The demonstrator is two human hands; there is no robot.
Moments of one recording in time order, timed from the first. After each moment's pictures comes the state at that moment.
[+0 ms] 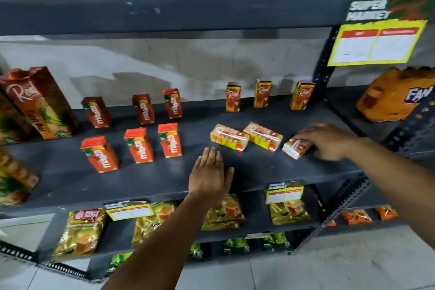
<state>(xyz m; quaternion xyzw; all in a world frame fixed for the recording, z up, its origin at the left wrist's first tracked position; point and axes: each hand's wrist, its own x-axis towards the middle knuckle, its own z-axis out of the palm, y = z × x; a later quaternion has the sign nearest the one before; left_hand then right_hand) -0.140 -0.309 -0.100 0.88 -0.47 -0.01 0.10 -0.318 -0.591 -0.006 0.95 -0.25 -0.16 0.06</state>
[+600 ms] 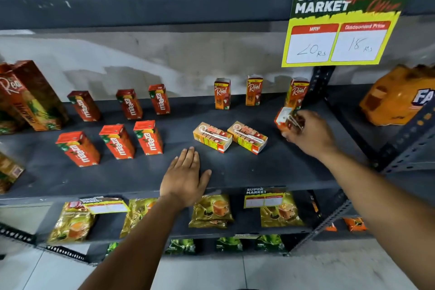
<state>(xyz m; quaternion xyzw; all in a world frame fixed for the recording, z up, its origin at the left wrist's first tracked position) -0.136 -0.308 -0.110 0.90 -0.44 0.00 0.06 -0.300 -0.624 -0.050 0.88 -0.34 0.24 -0.20</state>
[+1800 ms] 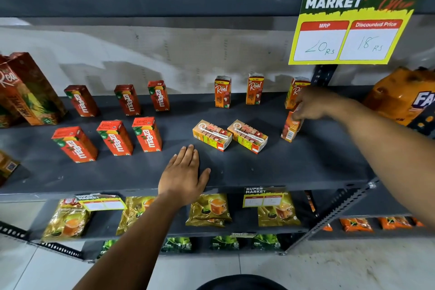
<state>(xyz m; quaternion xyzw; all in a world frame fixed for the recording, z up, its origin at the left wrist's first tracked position) -0.138 -0.308 -0.108 0.90 -0.43 0.00 0.05 -0.262 -0.645 0.052 0.95 -0.30 -0.10 -0.04</state>
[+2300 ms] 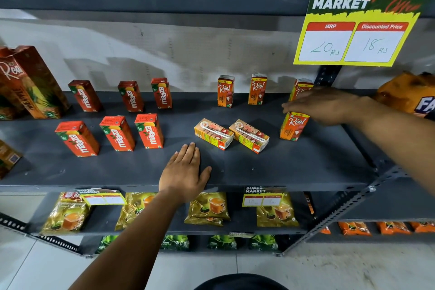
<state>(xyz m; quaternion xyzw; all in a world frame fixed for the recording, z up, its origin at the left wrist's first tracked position) -0.139 -0.308 -0.107 0.90 -0.43 0.00 0.06 -0.280 -0.663 0.057 0.96 -0.01 -0.16 0.21</state>
